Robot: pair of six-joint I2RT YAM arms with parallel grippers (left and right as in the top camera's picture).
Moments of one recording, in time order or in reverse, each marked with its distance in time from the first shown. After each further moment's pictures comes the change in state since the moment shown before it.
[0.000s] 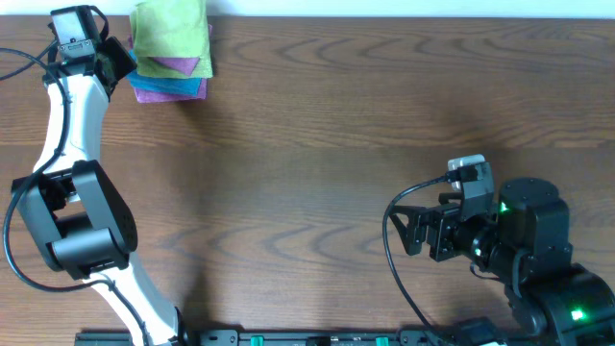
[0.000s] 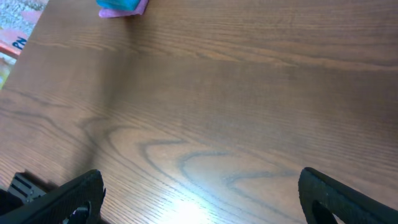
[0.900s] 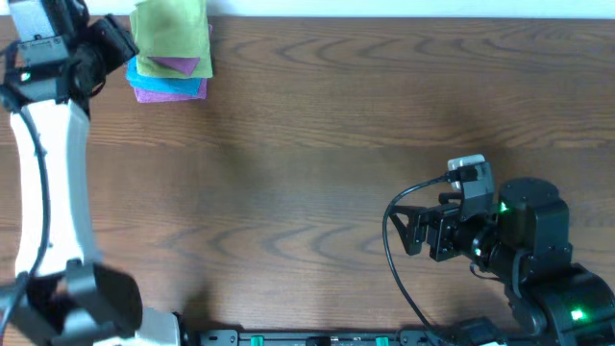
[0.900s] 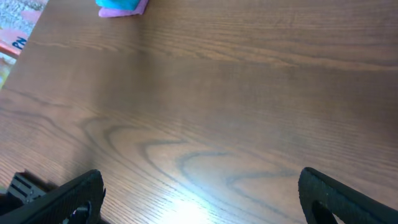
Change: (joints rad) left arm -0.030 -0.378 0.000 -0.212 0.257 -0.009; right arm 0.000 0.000 0.000 0.000 0.000 0.000
